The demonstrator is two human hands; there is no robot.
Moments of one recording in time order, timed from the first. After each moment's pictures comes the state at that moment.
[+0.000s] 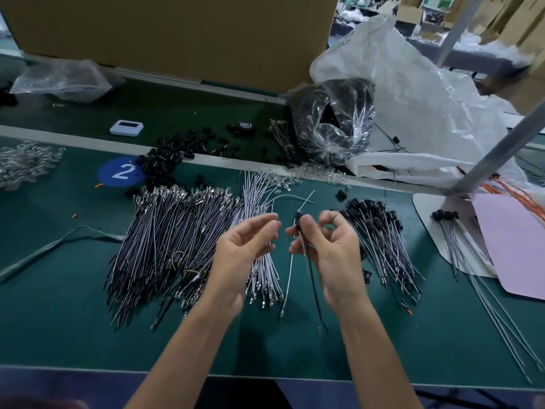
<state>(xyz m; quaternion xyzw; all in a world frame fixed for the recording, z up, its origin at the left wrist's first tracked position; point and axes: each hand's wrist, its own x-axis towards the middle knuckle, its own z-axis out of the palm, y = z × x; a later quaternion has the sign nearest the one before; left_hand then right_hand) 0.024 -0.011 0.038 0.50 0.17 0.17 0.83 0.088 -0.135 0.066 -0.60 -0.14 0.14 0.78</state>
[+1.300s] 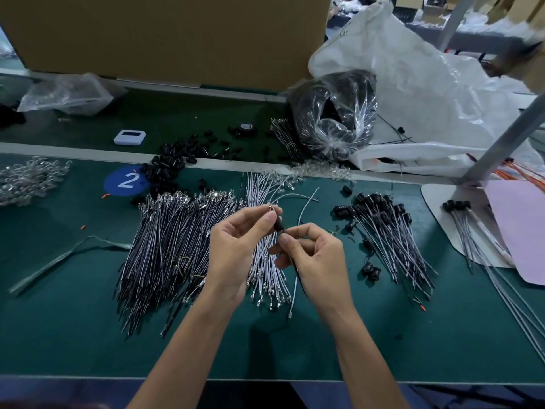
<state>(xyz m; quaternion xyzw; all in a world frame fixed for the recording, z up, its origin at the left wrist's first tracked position) 0.027 -0.005 0.056 0.50 0.13 0.24 0.82 0.073 -0.121 0.046 -0.68 -0.18 0.12 0.70</state>
